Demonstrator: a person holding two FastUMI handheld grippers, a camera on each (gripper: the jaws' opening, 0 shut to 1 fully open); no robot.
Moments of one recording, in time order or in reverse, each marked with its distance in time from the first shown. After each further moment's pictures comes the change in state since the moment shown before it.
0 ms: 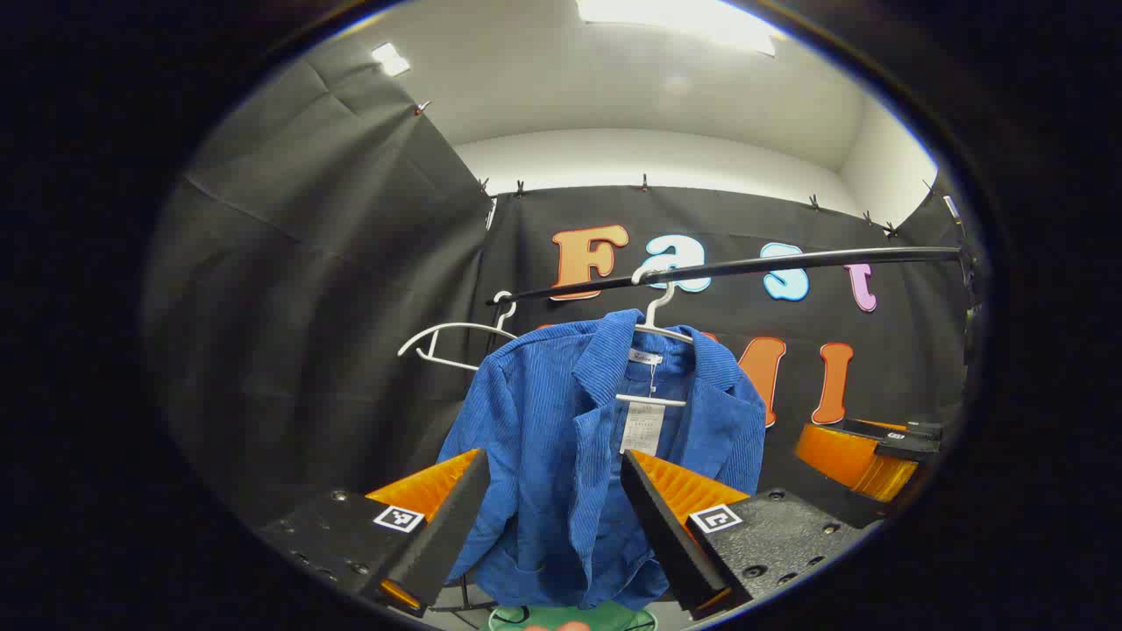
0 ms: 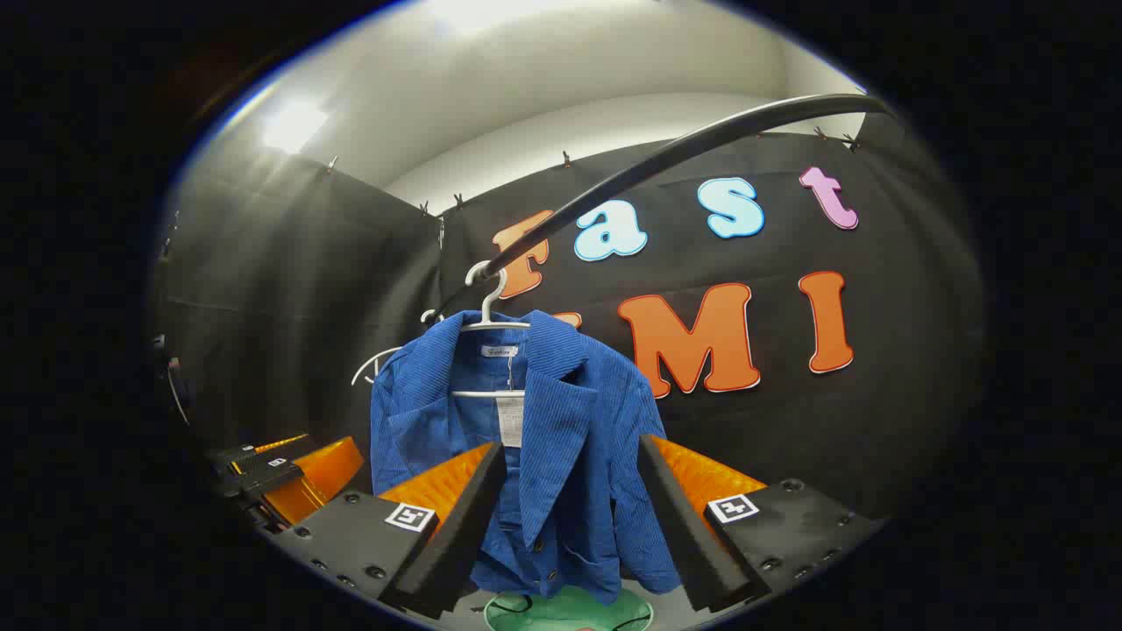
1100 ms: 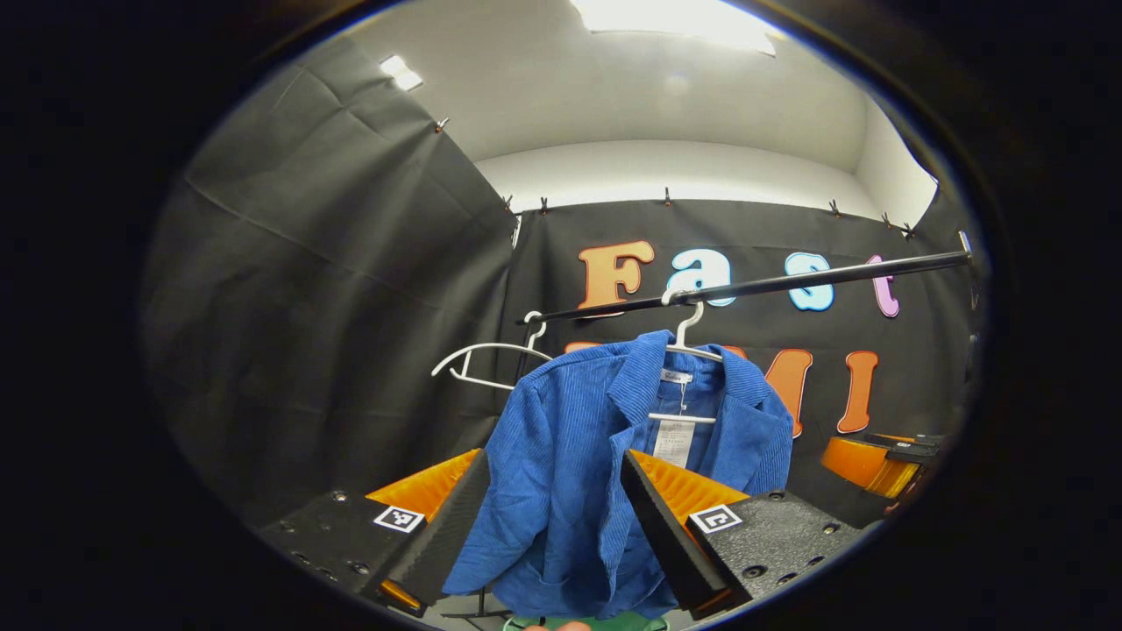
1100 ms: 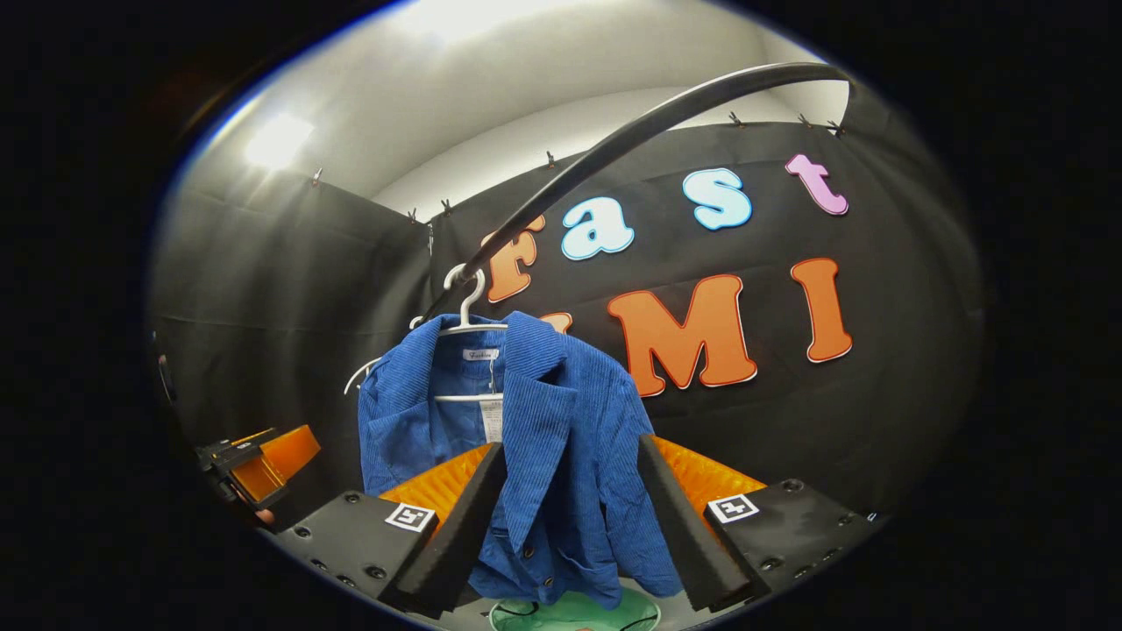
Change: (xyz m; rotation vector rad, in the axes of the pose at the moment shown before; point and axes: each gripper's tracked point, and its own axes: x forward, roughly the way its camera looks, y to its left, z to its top) left arm -0.008 0.026 0.018 0.015 -0.039 0.091; right arm 0.013 -0.016 -0.007 0.054 0.009 -0.001
